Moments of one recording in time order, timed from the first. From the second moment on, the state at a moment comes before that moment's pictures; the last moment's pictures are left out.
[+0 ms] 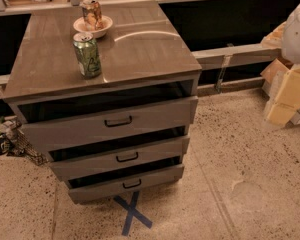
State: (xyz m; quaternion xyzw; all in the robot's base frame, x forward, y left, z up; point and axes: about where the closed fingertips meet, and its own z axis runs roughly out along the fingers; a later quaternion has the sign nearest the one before) arm 0.438 -0.216 0.979 -0.60 0.78 -0.04 0.16
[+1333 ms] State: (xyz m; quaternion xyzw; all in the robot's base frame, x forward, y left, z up) arm 0.538 -0.141 0.943 -0.61 0.74 0.06 0.29
